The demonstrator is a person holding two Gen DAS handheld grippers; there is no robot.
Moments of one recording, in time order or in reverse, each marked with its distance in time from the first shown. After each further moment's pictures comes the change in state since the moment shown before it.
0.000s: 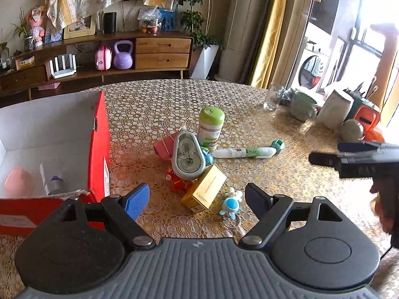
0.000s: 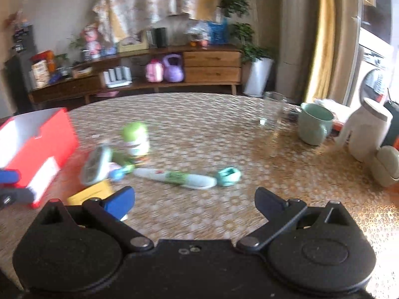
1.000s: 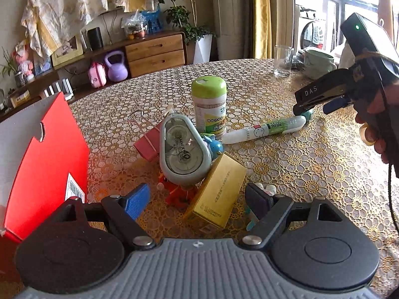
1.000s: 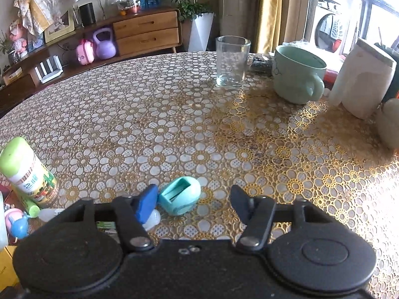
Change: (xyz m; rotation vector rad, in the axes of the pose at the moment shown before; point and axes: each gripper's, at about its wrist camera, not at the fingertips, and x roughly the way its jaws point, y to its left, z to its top) left arm 0.094 -0.024 -0.020 0.222 0.000 0.095; right arm 0.136 -0.035 0.016 0.208 0.172 -0.207
